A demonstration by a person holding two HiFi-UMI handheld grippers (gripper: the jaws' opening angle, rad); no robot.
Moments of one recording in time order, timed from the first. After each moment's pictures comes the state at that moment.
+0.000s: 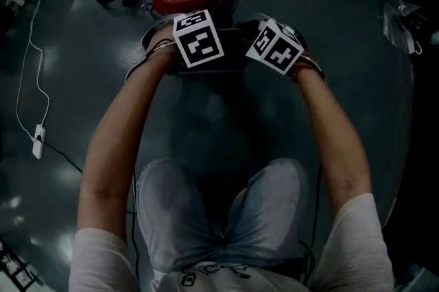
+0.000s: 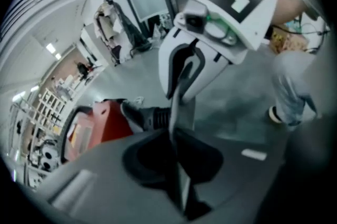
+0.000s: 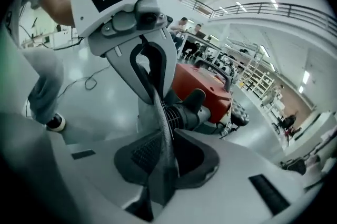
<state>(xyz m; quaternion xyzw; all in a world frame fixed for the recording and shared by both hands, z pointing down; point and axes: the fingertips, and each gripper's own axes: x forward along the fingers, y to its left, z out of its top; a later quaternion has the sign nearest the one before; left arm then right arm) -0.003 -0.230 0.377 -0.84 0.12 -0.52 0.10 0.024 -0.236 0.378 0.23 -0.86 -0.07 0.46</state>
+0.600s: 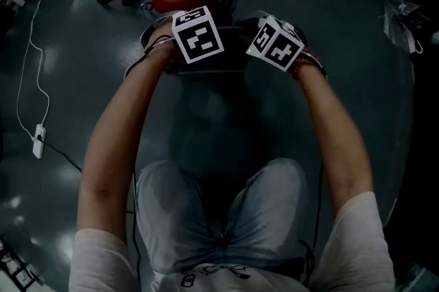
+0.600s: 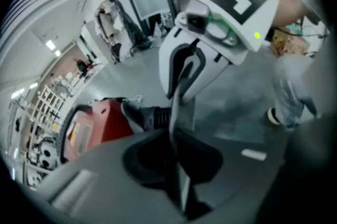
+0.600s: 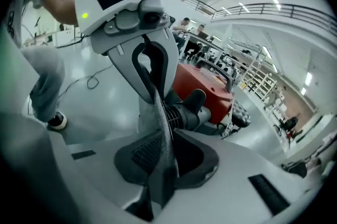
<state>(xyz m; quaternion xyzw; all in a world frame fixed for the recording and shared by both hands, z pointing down) 0.003 -0.235 0.372 -0.84 0.13 -0.52 0.09 0.029 -0.239 0.376 0.22 -0.86 -0.07 0.46</state>
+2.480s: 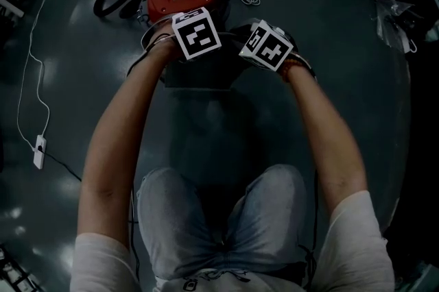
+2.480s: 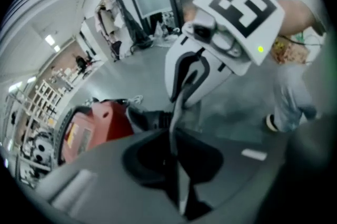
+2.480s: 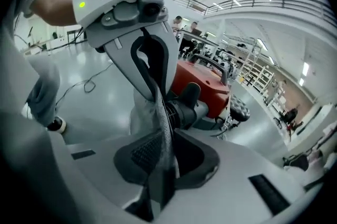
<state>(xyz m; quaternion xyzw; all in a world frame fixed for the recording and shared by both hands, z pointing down) 0.004 -0.252 0.369 -0.83 0.12 -0.54 0.07 0.034 -0.253 0.383 0.24 -0.86 -0.03 0.45</state>
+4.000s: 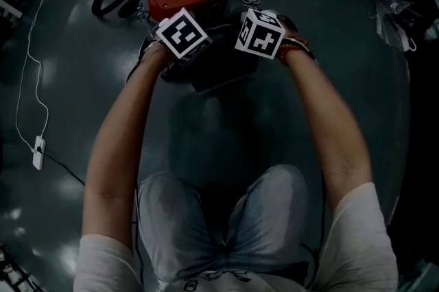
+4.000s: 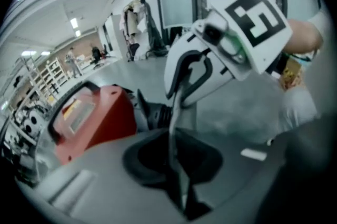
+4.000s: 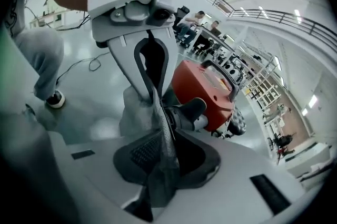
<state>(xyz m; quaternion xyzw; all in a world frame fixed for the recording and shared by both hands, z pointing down) -0.001 -0.262 0.366 -0.88 0.19 -0.45 -0.01 0.025 -0.271 0.374 0.18 -0.82 -0.14 0.52</state>
